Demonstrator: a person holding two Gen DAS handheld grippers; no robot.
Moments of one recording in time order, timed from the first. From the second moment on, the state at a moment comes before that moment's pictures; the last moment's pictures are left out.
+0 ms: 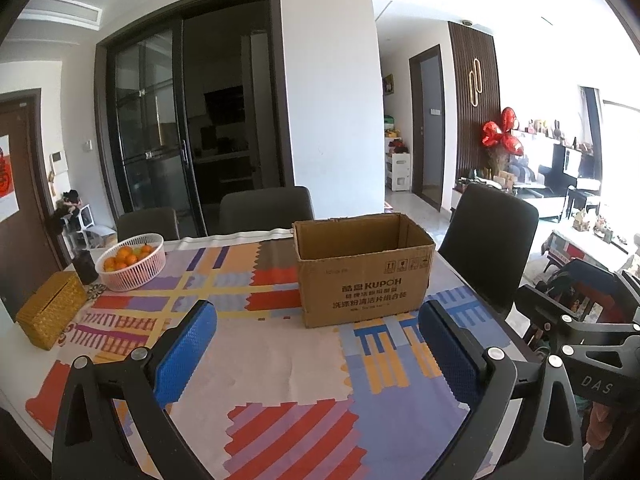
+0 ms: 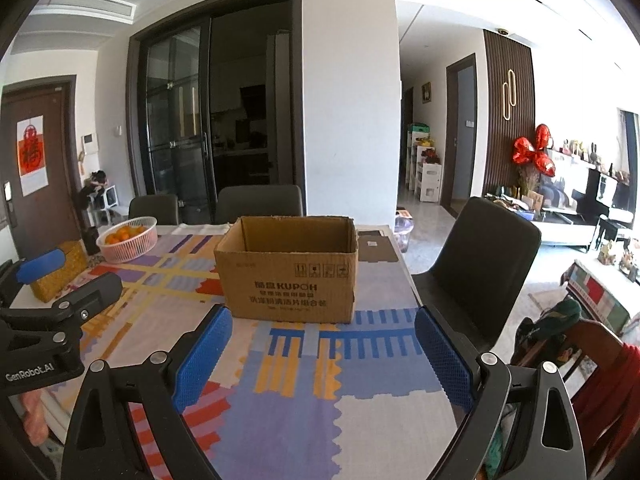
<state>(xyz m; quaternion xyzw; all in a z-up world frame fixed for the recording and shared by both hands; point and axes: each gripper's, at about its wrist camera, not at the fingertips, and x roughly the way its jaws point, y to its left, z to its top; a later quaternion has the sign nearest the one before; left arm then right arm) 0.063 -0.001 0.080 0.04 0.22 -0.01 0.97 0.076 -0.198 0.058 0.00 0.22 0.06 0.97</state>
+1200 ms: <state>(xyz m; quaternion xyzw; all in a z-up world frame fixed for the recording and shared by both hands) 0.060 0.003 0.077 0.03 0.22 -0.01 0.97 0.070 -0.191 0.061 -0.01 0.21 0.07 0.98</state>
